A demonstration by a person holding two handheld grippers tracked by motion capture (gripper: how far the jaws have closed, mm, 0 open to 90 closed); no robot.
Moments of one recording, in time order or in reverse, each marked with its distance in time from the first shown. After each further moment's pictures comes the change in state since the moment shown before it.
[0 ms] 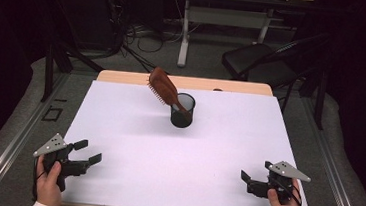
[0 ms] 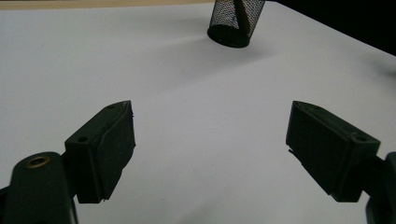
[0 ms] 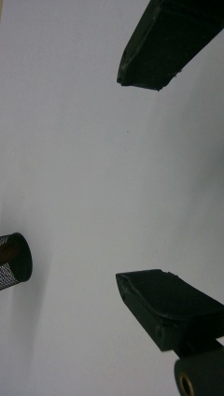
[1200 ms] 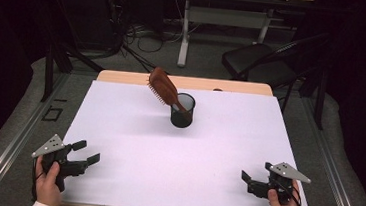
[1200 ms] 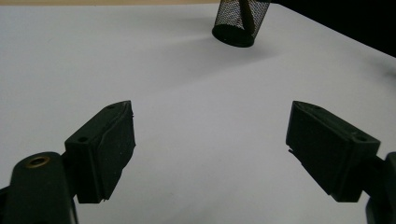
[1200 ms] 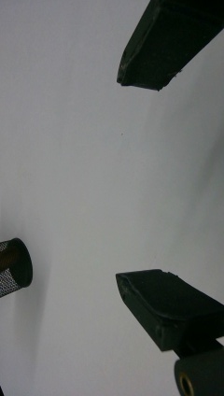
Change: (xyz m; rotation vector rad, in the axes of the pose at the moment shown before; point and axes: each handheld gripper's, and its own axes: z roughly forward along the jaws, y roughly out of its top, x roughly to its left) left arm 0.007 -0.007 -0.001 -0.005 0.001 -0.014; right arm -0.004 -0.007 0.003 -0.007 -0.001 0.033
